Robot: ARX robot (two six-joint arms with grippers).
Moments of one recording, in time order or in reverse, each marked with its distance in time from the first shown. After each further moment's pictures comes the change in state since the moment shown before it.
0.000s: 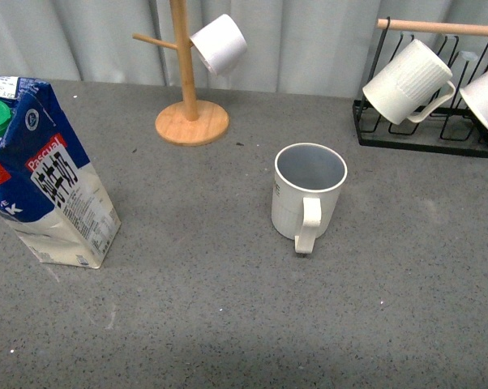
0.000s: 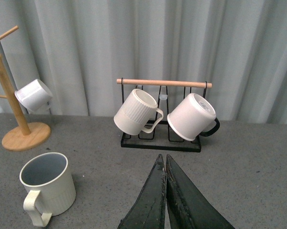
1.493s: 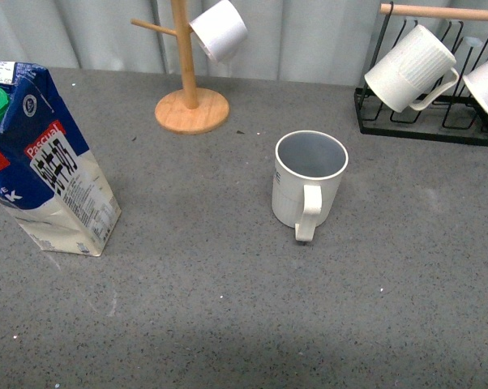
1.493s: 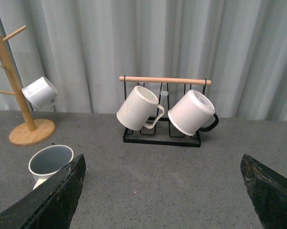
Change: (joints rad) left arm 0.002 0.068 0.019 -0.062 -0.040 -0.005; right arm 0.000 -0.342 0.000 -0.347 -0.003 0.000
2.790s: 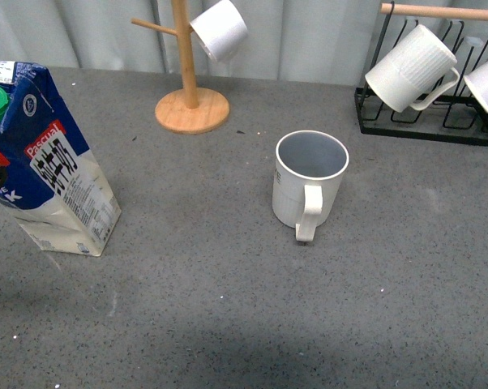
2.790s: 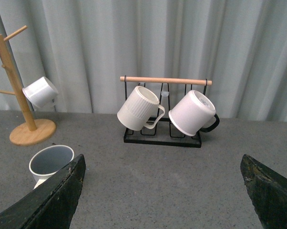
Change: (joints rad) left arm 0.013 1.282 0.131 0.862 0.111 0.076; right arm 0.000 -0.001 0.000 0.000 0.000 0.000
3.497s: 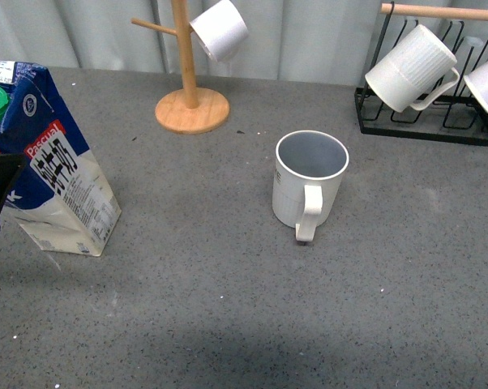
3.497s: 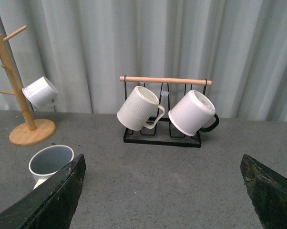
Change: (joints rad) left arm 0.033 0.209 0.093 0.104 0.016 0.005; right arm 0.000 0.000 0.000 0.000 0.000 0.000
